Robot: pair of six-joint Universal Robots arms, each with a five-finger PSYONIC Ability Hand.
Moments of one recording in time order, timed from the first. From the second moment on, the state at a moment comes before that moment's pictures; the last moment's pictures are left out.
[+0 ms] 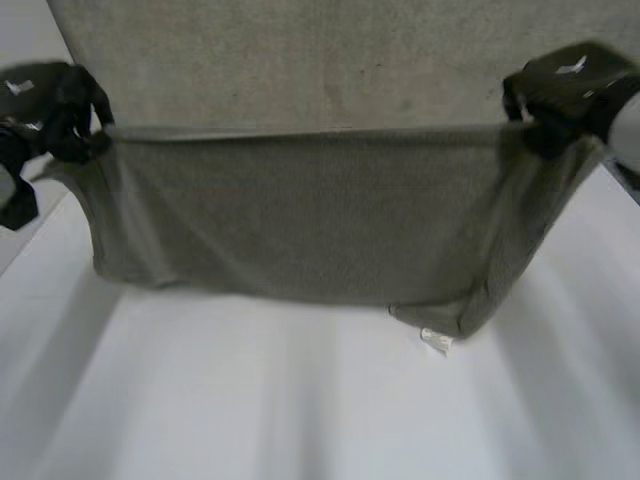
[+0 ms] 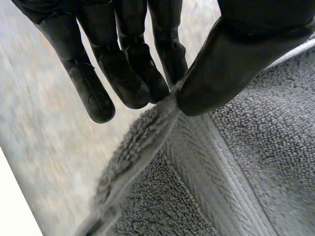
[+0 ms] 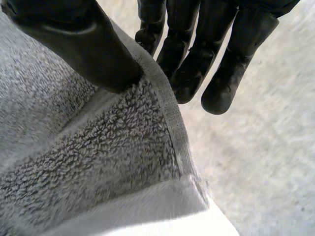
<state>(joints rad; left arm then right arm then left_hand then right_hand) 4.71 -1.66 -1.55 3.29 -1.15 3.17 1.79 -1.27 1.02 0.44 1.31 2.59 1.24 1.33 1.34 1.36 1.11 1.33 1.33 1.31 1.34 1.16</state>
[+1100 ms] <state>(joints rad) 4.58 -2.15 -1.58 3.63 -1.18 3.51 1.87 -1.00 1.47 -0.20 1.25 2.48 1.24 1.34 1.35 1.36 1.11 1.33 1.33 1.31 1.34 1.17</state>
